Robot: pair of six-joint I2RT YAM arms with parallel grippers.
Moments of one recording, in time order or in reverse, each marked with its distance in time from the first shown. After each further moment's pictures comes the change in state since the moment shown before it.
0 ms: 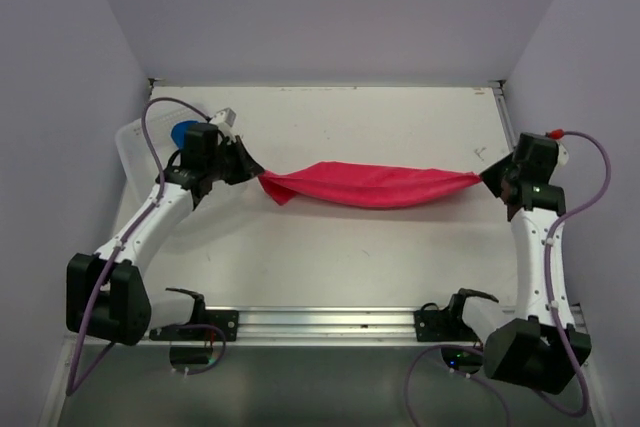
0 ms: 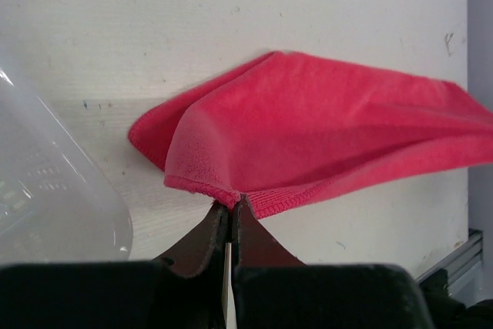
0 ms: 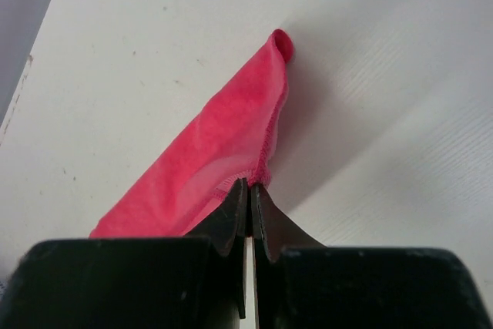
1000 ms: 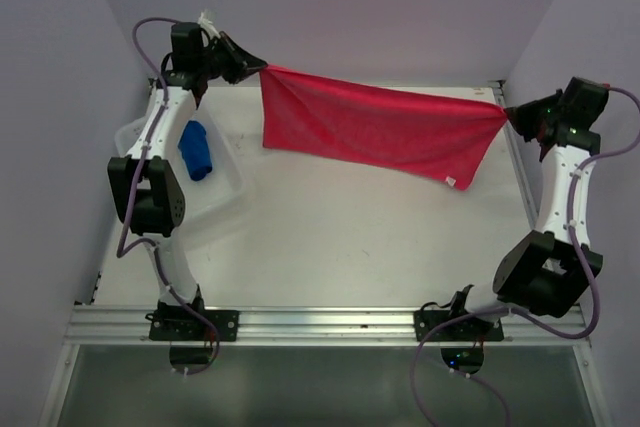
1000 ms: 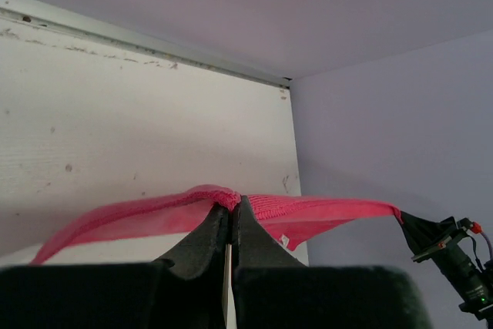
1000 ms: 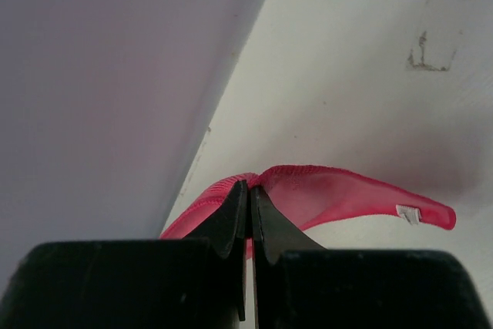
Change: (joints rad) left arm 0.176 0.713 0.964 0.032 0.284 -0.342; right arm -0.226 0.409 0.396 0.161 -0.337 0.219
